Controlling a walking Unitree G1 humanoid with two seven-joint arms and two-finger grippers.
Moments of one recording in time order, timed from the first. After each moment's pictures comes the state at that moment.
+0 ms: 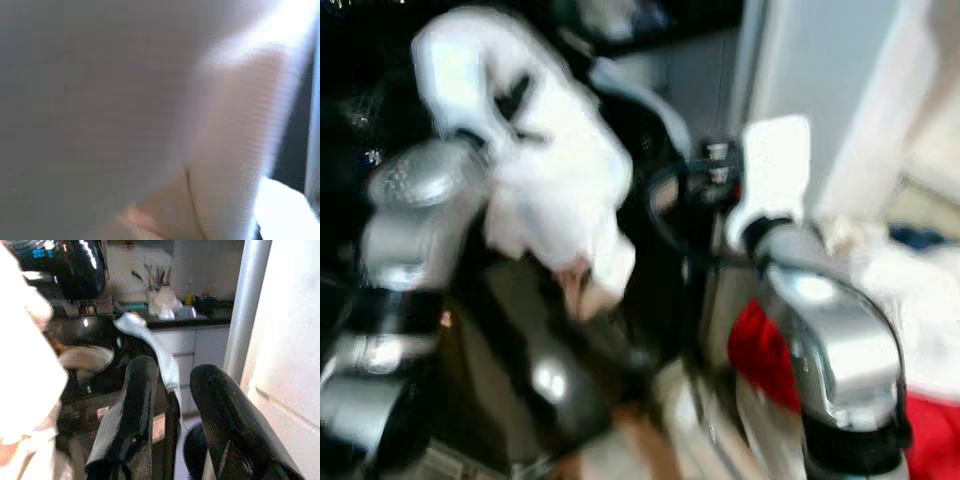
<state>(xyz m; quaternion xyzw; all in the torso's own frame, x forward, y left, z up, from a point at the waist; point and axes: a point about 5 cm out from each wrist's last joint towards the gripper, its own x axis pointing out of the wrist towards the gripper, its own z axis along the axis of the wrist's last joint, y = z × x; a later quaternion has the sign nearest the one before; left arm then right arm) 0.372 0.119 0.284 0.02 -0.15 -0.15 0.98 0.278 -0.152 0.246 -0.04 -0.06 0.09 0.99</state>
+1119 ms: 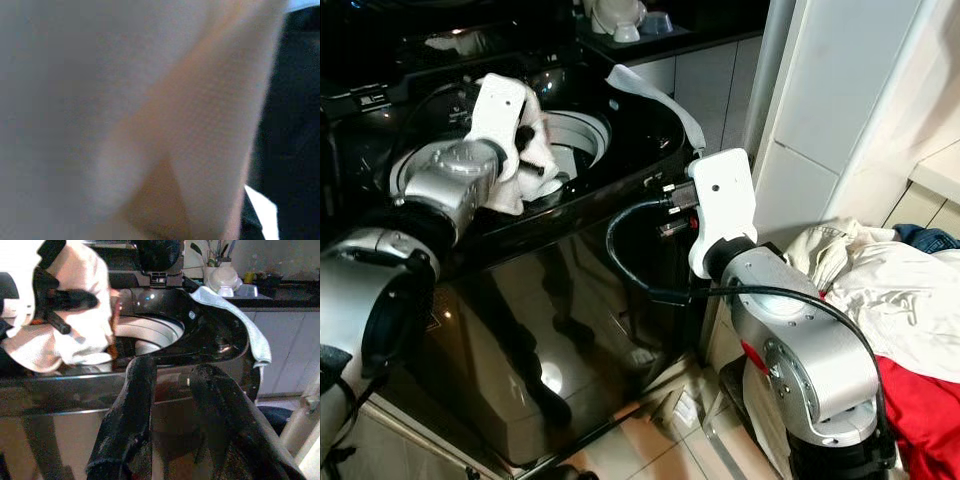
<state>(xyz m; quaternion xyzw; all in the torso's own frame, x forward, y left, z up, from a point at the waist) 0.424 0.146 0.225 0.15 0.08 -0.10 0.98 0.263 -0.118 0.227 -0.04 0.01 0.20 0.98</state>
